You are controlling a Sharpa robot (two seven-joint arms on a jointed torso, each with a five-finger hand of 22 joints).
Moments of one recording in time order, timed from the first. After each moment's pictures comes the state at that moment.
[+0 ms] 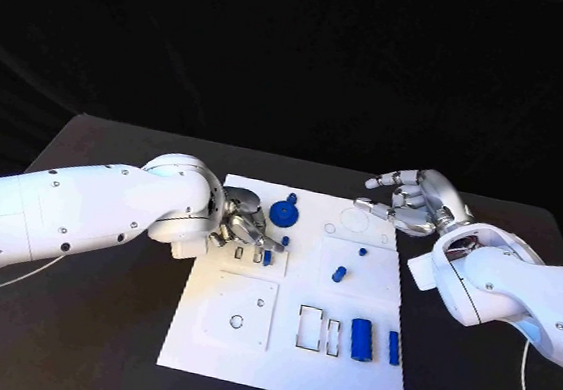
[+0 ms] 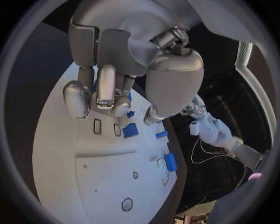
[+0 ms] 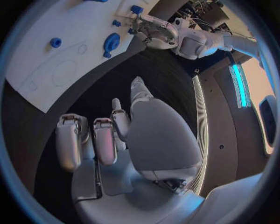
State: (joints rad) left arm 1.23 -0.68 -0.04 1.49 -0.97 0.14 -0.51; left_hand 1.05 -0.11 0.29 0.30 0.05 0.77 0.09 0.86 0.58 1.22 0.02 1.28 1.00 1.47 -0.03 1.51 1.31 0.11 1.28 0.08 1.41 1.15; right arm 1.26 -0.95 -0.17 1.69 -0.77 -0.70 0.01; right_hand 1.44 -0.15 0.00 0.29 0.06 0.90 0.15 0.21 0.34 1.36 0.07 1.29 1.28 1.46 0.00 1.51 1.31 0.02 1.47 0.10 1.43 1.31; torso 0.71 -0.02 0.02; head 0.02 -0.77
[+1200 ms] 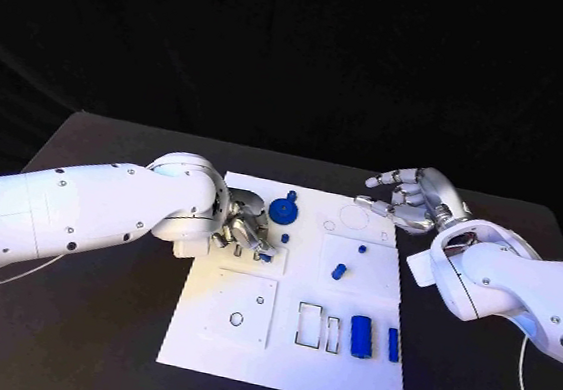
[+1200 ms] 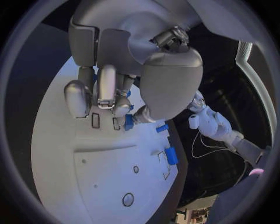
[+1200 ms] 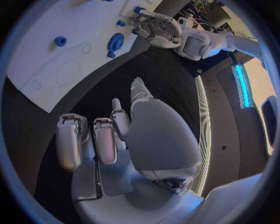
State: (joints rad) left arm 1.23 -0.66 -0.04 1.48 -0.99 0.19 -0.52; left_hand 1.25 -0.11 0.64 0.31 0.05 0.73 0.08 0.89 0.64 1.20 0.01 1.28 0.98 1.47 -0.05 1.51 1.31 0.11 1.27 0.07 1.42 1.16; right arm 1.26 -0.94 -0.17 1.67 -0.77 -0.70 -0.01; right_hand 1.44 -0.15 0.00 0.29 0.06 0.90 0.15 0.21 0.34 1.35 0.07 1.29 1.28 1.46 0.00 1.51 1.31 0.02 1.47 0.10 1.43 1.31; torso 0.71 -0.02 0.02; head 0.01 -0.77
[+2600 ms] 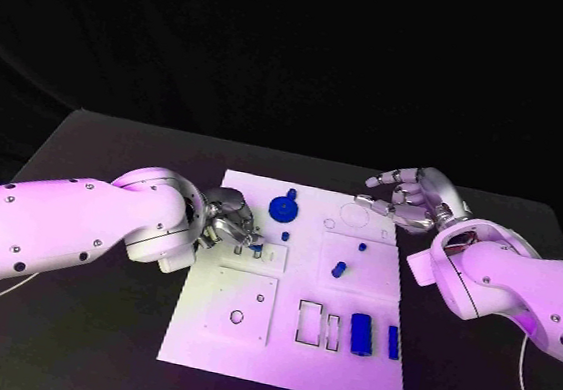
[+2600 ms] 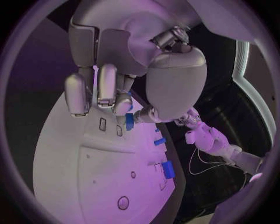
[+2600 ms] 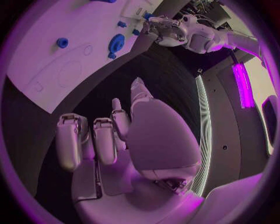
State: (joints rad) left arm 1.19 -0.80 -0.05 1.63 -0.97 -0.07 -0.50; left_hand 1.16 -0.18 0.82 0.26 0.05 0.72 0.08 0.92 0.71 1.26 0.00 1.30 1.02 1.47 -0.05 1.53 1.31 0.08 1.32 0.06 1.45 1.23; right arm 1.26 -0.94 -0.17 1.67 -0.77 -0.70 -0.01; right_hand 1.43 -0.14 0.00 0.29 0.06 0.90 0.15 0.22 0.34 1.35 0.07 1.29 1.28 1.46 0.00 1.50 1.31 0.02 1.47 0.10 1.42 1.31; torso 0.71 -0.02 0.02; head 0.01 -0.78
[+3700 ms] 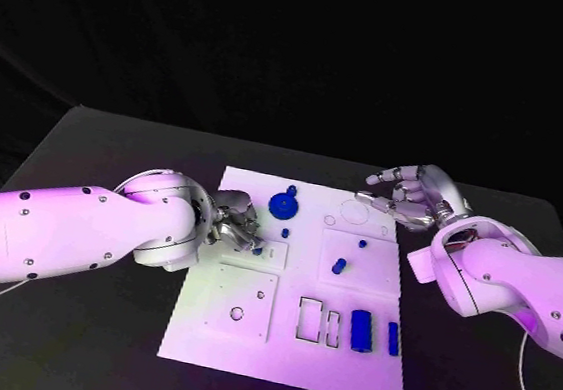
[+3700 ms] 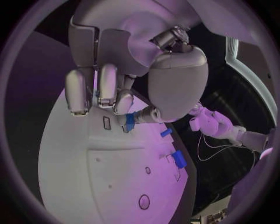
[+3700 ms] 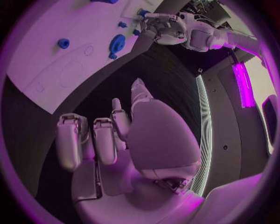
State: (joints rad) left arm 1.18 -0.77 -0.05 1.63 -1.13 -0.05 -0.51; left_hand 1.13 -0.21 0.86 0.23 0.07 0.74 0.08 0.93 0.72 1.30 -0.01 1.33 1.07 1.46 -0.06 1.54 1.31 0.08 1.35 0.05 1.47 1.28; right arm 1.25 -0.94 -0.17 1.67 -0.76 -0.69 -0.01; right_hand 1.42 -0.13 0.00 0.29 0.06 0.90 0.15 0.22 0.34 1.35 0.07 1.29 1.28 1.46 0.00 1.50 1.31 0.02 1.47 0.10 1.42 1.31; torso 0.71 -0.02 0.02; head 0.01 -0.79
